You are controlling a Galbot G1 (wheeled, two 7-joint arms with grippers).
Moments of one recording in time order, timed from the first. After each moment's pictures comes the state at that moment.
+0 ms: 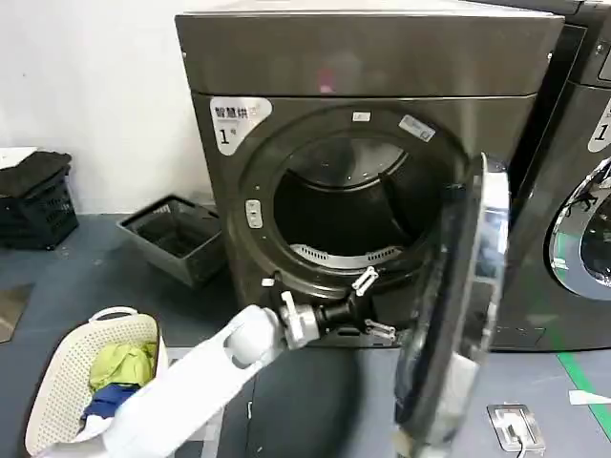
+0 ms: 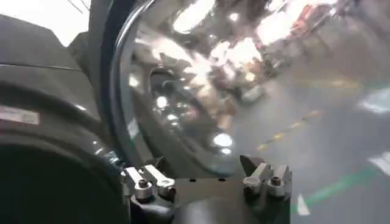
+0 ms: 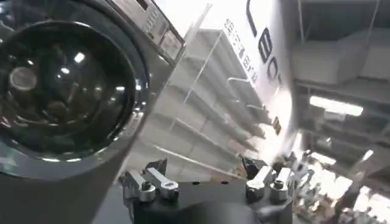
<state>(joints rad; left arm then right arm) 0.37 -1.20 0.45 -1.55 -0.22 -0.27 0.44 -1.75 1.61 1.95 2.08 0.25 0.08 -0.15</state>
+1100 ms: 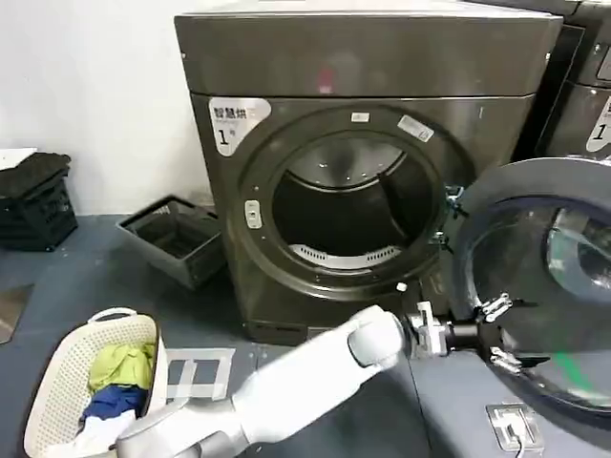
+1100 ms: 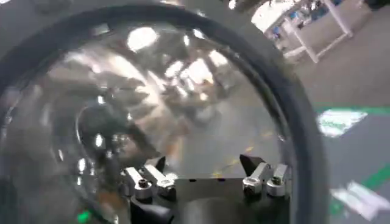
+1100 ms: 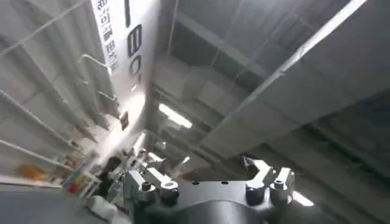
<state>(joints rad) 0.23 -1.61 0.65 -1.21 -0.13 -0.24 0.44 -1.78 1.61 2.10 1.94 0.03 0.12 0.39</state>
